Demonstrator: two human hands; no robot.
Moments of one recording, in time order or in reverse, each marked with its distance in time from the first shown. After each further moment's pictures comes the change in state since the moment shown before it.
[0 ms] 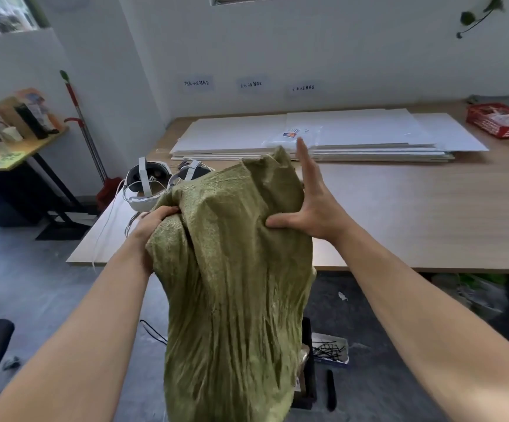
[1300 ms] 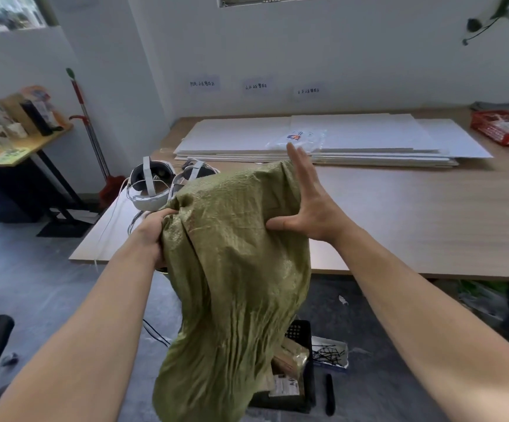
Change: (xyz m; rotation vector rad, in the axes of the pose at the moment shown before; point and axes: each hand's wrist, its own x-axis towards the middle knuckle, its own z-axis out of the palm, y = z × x) left_hand -0.007 -0.005 0.002 -0.122 -0.019 -0.168; right_hand 0.009 -0.002 0.008 -0.098 -0.077 -0.025
